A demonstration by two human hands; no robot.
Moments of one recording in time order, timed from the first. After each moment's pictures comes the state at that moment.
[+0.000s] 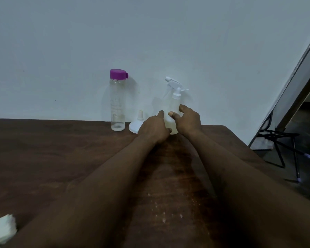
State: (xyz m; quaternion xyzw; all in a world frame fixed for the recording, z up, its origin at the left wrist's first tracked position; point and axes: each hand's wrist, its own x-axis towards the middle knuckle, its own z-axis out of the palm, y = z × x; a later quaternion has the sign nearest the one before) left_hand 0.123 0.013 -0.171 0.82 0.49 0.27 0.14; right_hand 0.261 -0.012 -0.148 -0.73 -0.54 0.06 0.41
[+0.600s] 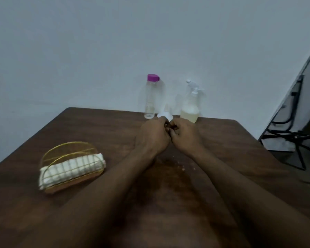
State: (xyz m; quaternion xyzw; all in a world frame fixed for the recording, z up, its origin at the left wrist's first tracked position) left_hand -0.018 -0.186 -0.121 0.78 0.51 0.35 0.08; right_hand 0.126 -0.191 -0.132 -0.59 -0.72 -0.01 0.37
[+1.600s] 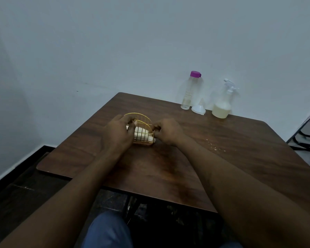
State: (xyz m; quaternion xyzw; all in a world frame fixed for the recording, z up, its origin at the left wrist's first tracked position) left_hand -0.257 -0.304 -0.158 0.64 0.61 0.46 0.02; right_hand -0.063 -0.242 -0.138 -0.54 -0.82 0.07 0.16
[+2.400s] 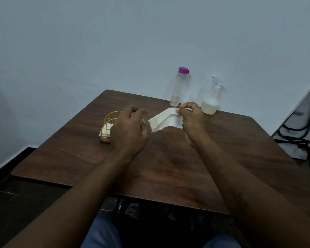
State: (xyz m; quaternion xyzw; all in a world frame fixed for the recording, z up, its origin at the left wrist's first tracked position) left_hand -0.188 -0.315 -0.145 0.67 0.52 0.52 -0.06; right_hand 0.013 -0.264 -0.116 -0.52 -0.50 0.32 0.62
